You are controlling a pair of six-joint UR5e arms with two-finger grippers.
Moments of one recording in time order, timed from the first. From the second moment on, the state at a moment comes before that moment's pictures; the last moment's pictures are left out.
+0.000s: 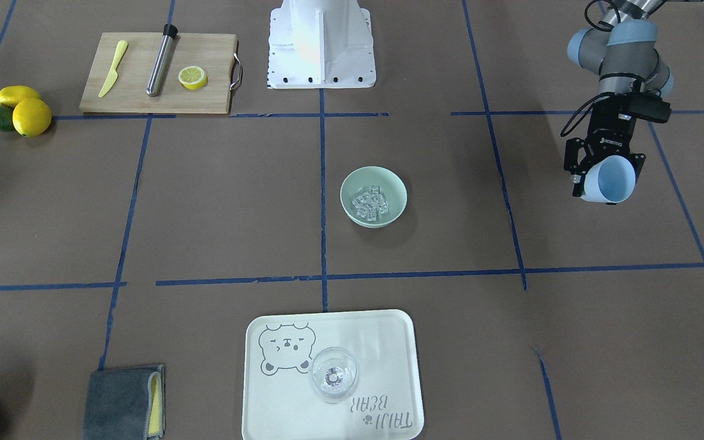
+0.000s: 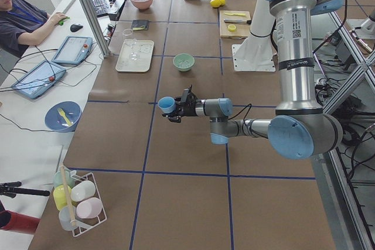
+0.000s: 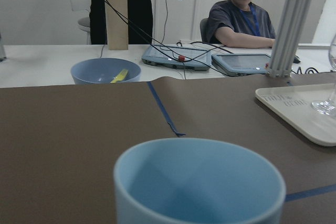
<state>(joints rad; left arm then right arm) -0.51 -1.40 -1.51 -3.19 -0.88 -0.94 1.71 -1.76 1.68 -1.65 2.28 -0.24</state>
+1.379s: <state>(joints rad) -0.36 -1.48 -1.31 -3.20 -0.67 -1.06 1.71 -1.76 1.68 -1.65 2.28 -0.24</state>
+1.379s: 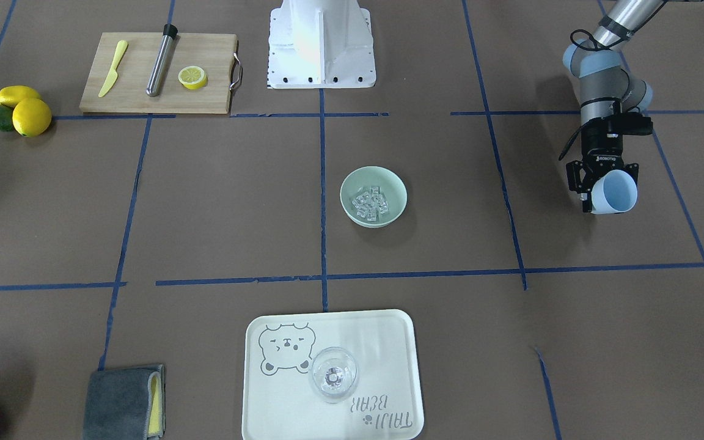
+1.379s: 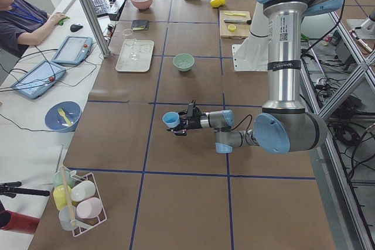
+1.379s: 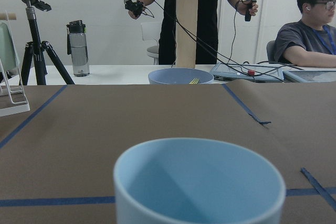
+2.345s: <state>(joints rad) -0.33 -1.48 -1.28 -3.20 -0.67 -1.06 1.71 -1.75 1.68 -1.65 2.28 -0.24</state>
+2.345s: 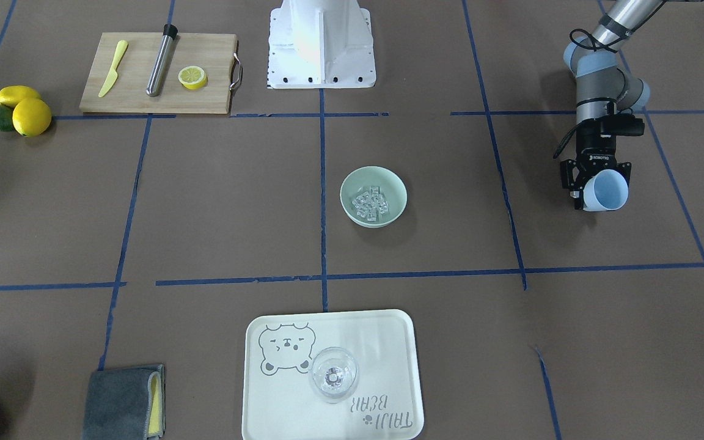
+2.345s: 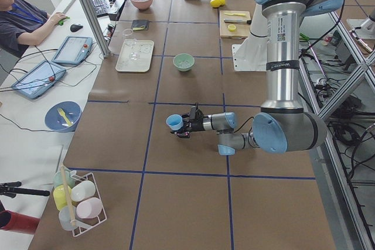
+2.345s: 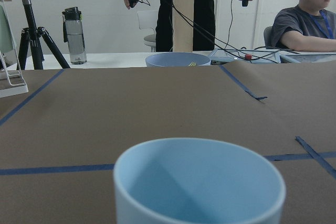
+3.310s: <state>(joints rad) -0.33 -1.46 -1.30 -3.23 -0.67 -1.05 1.71 -1.75 1.68 -1.65 2.28 -0.23</state>
